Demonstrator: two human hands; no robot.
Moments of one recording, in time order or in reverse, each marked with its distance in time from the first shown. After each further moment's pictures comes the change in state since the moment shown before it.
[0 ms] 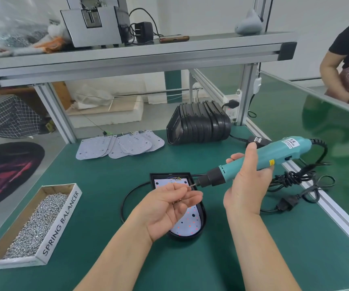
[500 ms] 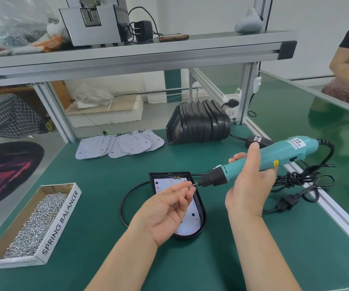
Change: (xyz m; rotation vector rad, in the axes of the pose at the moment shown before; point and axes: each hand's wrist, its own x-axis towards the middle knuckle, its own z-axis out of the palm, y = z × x) left_hand -0.007 -0.009 0.006 -0.190 0.039 0.015; right_hand -0.003 -0.004 -0.003 0.002 -0.011 -0.048
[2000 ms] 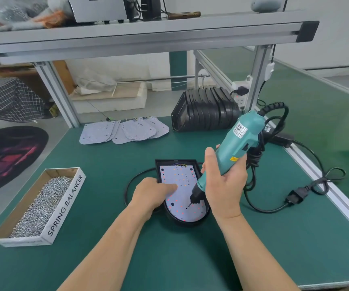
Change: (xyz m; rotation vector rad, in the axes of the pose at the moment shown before) left_hand 0.037 0.018 -0.046 1.072 0.432 0.132; right_hand -0.031 0.046 -0.004 -0.424 -0.339 -0.315
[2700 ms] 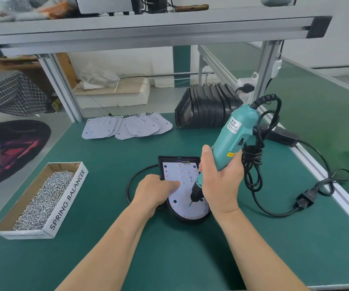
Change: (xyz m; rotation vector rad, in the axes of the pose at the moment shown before) left_hand 0.001 -0.001 0.003 0.025 0.022 0.000; right_hand -0.001 0.006 0.011 -0.003 -0.056 -0.010
